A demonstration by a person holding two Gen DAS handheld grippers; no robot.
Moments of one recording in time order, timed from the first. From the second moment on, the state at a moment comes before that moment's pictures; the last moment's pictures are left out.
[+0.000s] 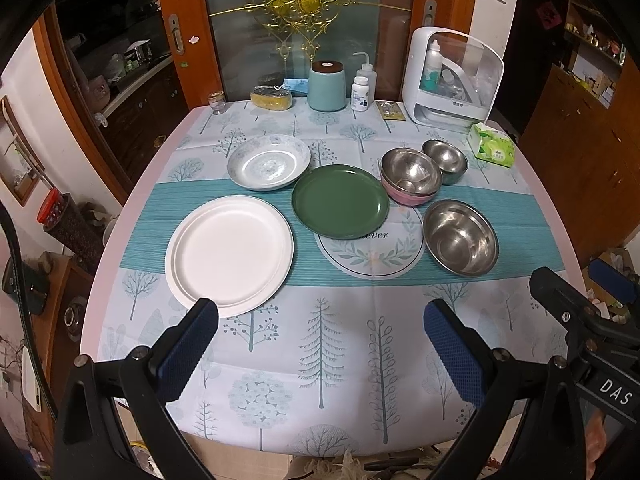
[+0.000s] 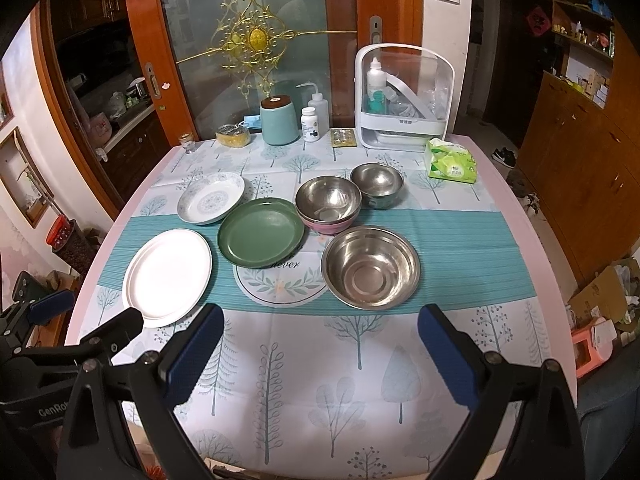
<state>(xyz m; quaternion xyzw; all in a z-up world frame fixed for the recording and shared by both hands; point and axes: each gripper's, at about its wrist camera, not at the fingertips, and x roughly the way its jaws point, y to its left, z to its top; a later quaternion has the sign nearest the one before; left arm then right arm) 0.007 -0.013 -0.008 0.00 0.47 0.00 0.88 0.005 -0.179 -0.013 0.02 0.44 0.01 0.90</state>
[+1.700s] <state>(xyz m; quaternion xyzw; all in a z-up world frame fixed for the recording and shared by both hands) 0.129 0.260 -0.099 0.02 0.50 0.09 0.86 0.111 -0.028 -0.100 0.01 0.50 0.01 0.87</state>
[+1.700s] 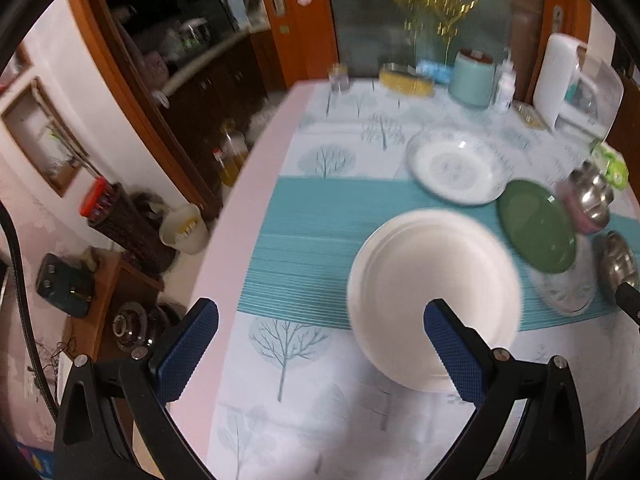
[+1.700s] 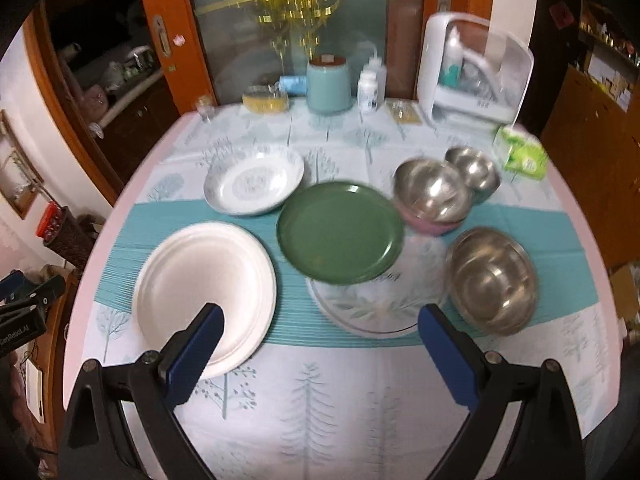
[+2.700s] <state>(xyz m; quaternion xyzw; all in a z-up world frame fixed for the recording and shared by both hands) 0.230 0.285 -0.258 -0.14 0.65 -0.09 0.74 0.182 0.014 -0.226 0.08 0.64 0.05 0.76</state>
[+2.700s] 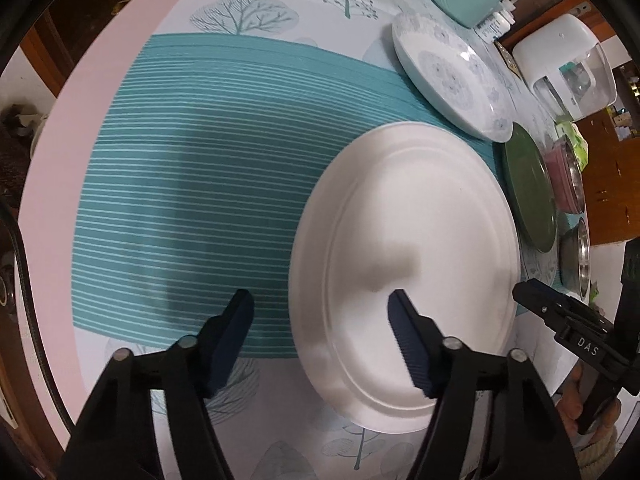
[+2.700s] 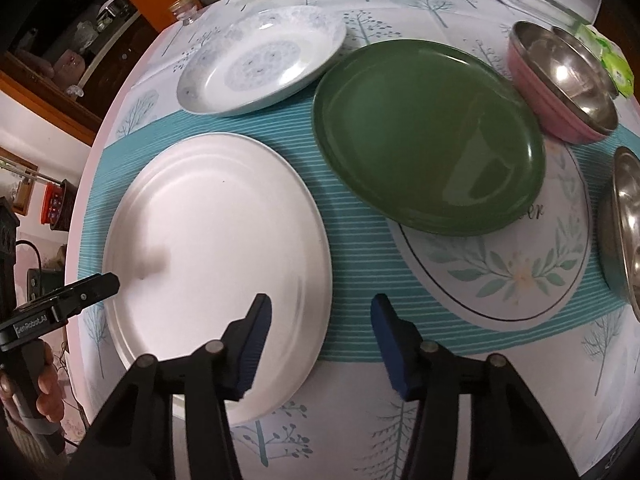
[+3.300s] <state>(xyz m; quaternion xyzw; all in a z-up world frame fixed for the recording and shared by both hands) 0.233 0.281 -0.258 -0.12 0.66 -0.10 0.74 0.187 0.015 -0.237 0.08 0.65 0.05 0.76</state>
